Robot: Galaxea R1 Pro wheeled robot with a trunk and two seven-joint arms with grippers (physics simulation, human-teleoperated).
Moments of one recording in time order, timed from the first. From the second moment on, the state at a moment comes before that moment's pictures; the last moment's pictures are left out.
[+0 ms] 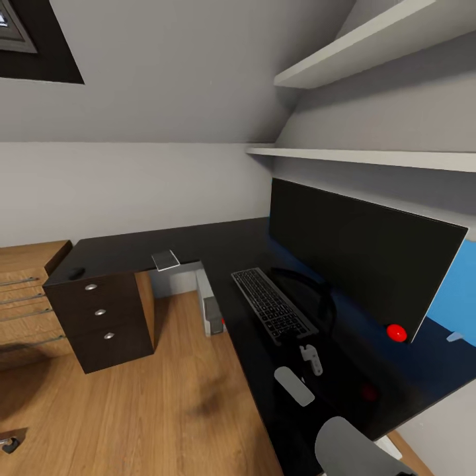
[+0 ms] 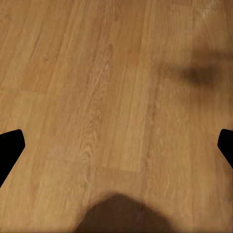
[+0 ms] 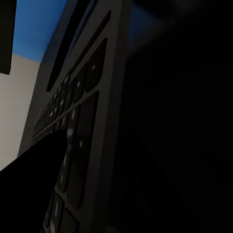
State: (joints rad) left arm 0.17 0.00 -0.06 -1.04 0.42 -0.05 0.36; right arm -0.65 0.15 0.41 -0.53 -1.50 -0.68 -0.11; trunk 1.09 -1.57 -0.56
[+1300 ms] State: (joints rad) left arm 0.17 0.00 -0.06 -1.03 0.41 -0.05 0.35; right arm -0.65 0.15 0.42 -0.54 -1.47 -0.68 -0.11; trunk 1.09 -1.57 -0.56
